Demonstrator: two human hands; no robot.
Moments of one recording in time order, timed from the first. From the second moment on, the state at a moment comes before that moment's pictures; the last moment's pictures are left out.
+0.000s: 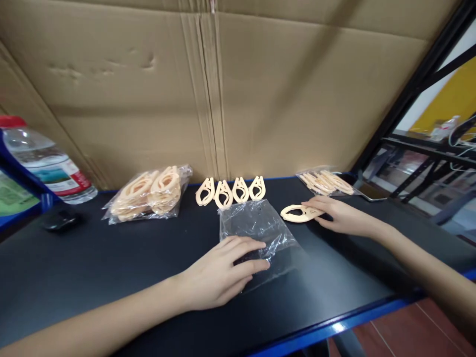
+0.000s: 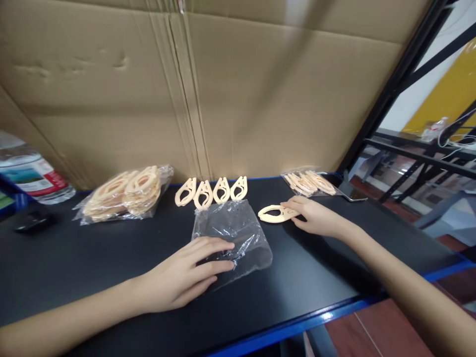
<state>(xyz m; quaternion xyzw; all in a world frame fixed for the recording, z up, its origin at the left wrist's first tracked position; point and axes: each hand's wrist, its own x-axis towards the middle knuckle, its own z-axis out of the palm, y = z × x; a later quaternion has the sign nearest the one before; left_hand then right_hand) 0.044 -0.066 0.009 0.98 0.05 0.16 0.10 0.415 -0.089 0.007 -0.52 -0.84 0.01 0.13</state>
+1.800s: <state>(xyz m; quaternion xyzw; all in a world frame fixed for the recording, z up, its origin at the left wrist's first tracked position) 0.047 -0.069 0.007 0.98 0.05 0.17 0.11 0.241 -0.153 0.023 -0.38 -0.87 -0.32 0.05</state>
